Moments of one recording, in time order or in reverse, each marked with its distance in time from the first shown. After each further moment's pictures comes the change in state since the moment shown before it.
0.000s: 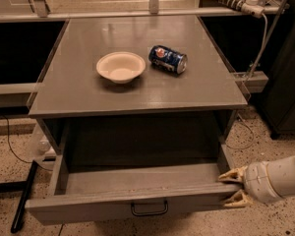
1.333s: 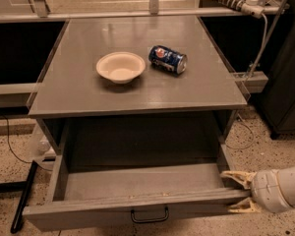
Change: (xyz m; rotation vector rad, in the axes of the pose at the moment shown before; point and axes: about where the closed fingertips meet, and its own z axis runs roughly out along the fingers) arm 0.003 0.025 -0.011 -0.019 -0.037 0.008
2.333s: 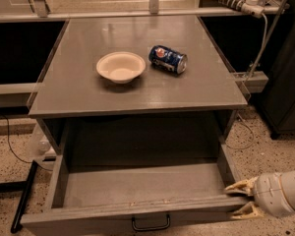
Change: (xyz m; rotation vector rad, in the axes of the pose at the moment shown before) arm -0.003 0.007 -0.006 0.000 -0.002 0.002
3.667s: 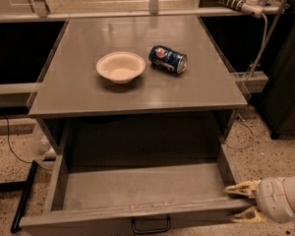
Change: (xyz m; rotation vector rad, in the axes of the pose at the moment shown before) arm -0.001 0.010 -0.002 0.002 -0.003 0.002
